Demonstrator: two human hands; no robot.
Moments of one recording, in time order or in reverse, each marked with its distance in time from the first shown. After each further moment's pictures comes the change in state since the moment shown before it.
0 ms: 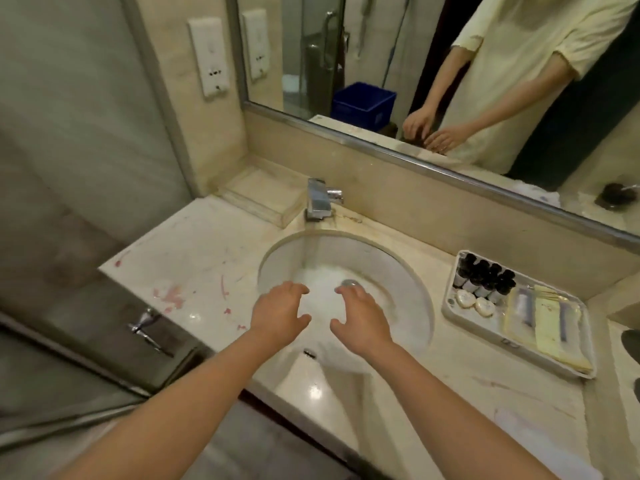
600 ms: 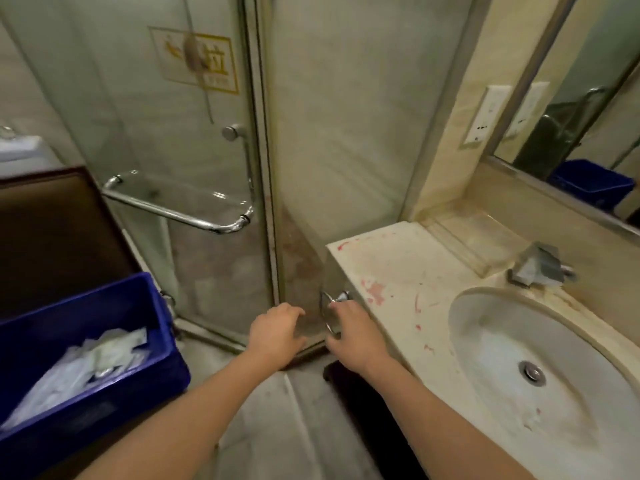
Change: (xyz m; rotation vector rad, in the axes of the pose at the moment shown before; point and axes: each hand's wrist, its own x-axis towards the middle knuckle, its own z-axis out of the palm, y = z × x) left_hand -0.248 -0.240 -0.078 0.037 0.173 -0.553; right_hand -0.053 -0.299 0.140 -0.068 -0.218 -0.636
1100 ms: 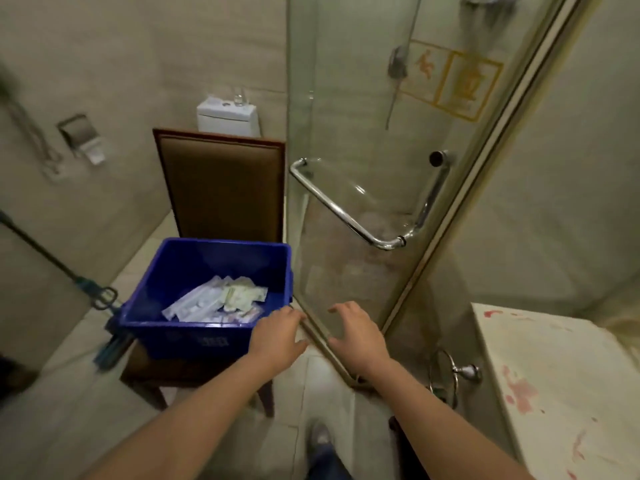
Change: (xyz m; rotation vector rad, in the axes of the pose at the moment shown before) left_hand -0.081 -0.165 -0.021 -0.163 0.181 -0.536; right_hand 0.085 -0.174 0.077 -0.065 -0.271 -0.485
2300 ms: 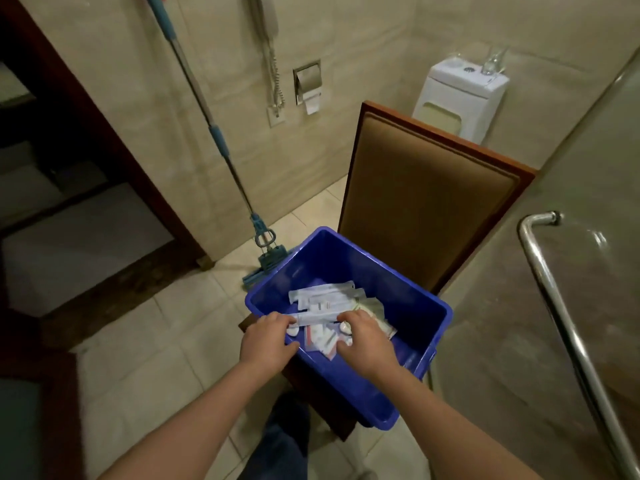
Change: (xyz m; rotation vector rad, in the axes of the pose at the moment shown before) left_hand 0.060 -0.221 -0.029 -0.077 0.121 -0.876; right_hand 0.281 -0.130 0.127 0.071 -0.511 -0.515
